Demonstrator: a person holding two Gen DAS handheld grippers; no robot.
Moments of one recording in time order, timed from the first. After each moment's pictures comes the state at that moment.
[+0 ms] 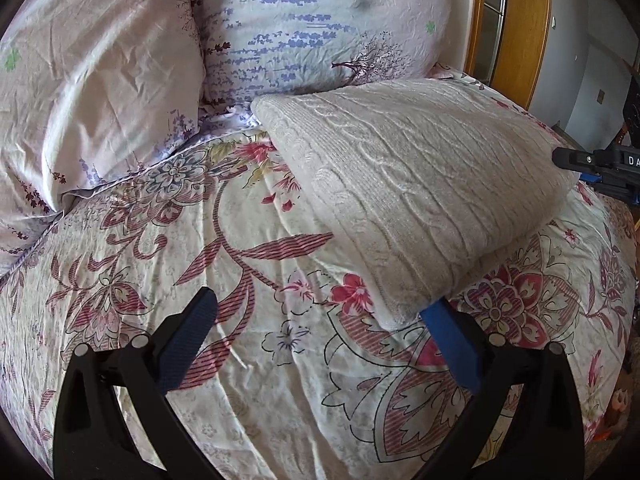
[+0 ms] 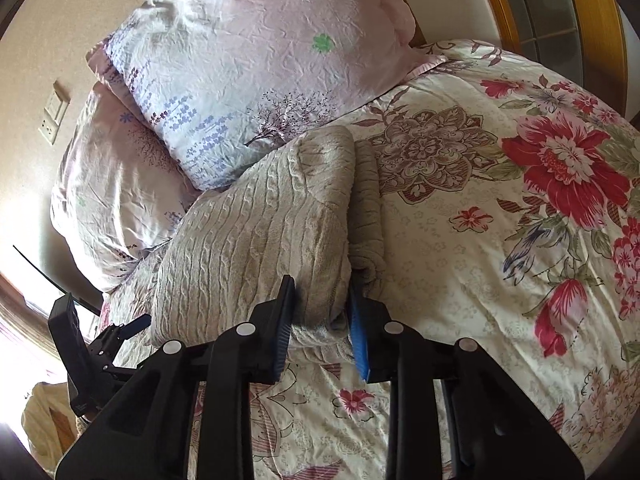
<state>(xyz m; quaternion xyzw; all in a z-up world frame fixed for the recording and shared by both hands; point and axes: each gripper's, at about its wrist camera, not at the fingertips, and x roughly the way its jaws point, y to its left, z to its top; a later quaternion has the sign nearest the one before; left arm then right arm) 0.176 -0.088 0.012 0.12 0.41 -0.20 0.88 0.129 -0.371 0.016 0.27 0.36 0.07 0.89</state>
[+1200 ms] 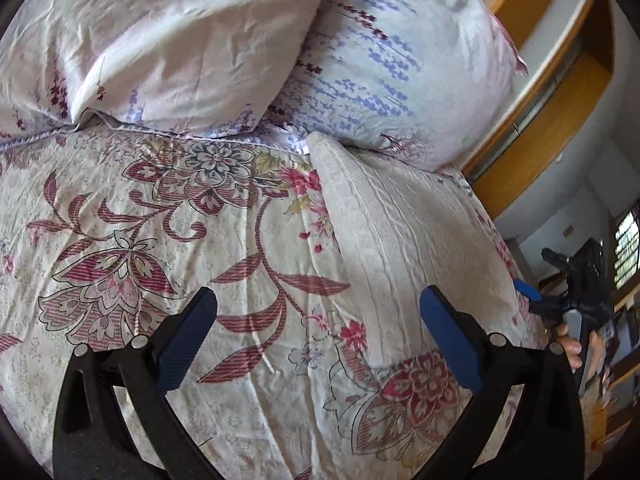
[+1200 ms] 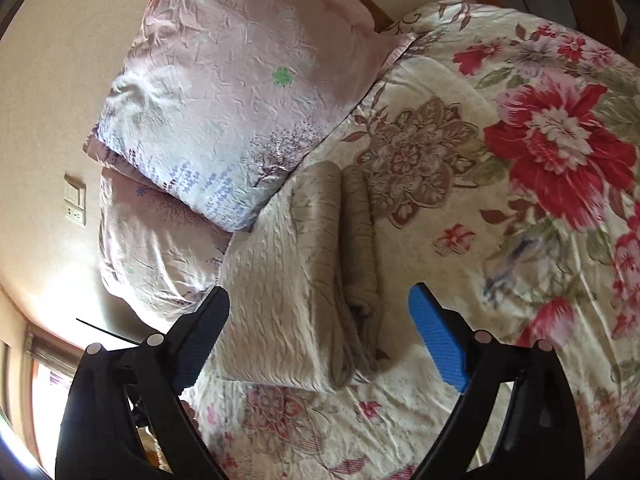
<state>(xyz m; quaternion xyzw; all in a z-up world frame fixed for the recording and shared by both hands) 0.207 -0.012 0.039 -0.15 0.43 -0.21 0.86 0.152 -0.434 0.025 0.42 0.38 0.12 0.82</state>
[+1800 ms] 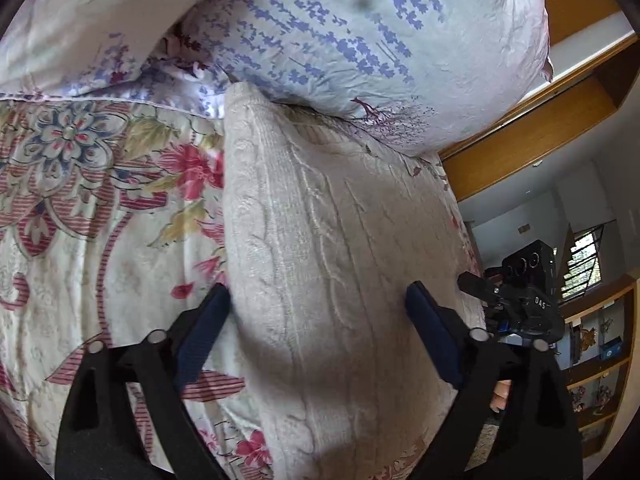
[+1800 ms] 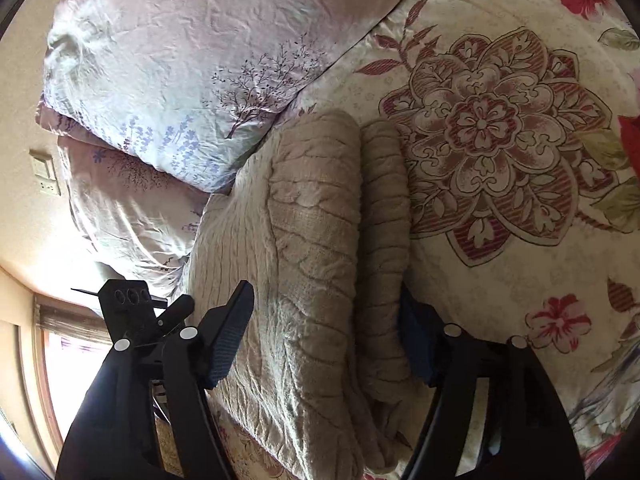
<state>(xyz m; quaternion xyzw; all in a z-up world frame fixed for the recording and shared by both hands) 0.292 -0.103 0.007 -0.22 0.52 -0.30 0.77 0.237 -0.401 -0.020 0.39 0.48 0.18 0.76</state>
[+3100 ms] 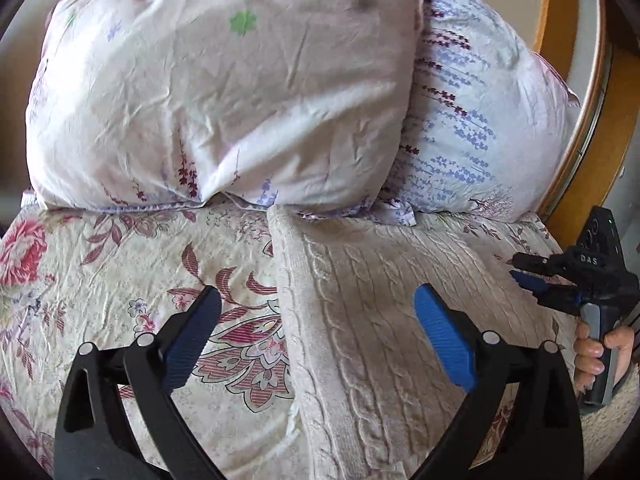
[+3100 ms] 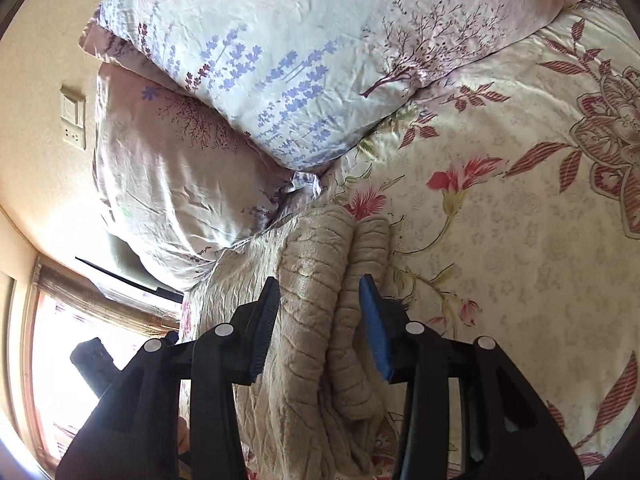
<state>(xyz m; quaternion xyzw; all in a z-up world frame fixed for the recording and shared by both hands) 0.185 0.040 0.080 -0.05 0.34 -0.08 0.94 0.255 -0.282 0.004 0.35 0.44 0.23 0.80</state>
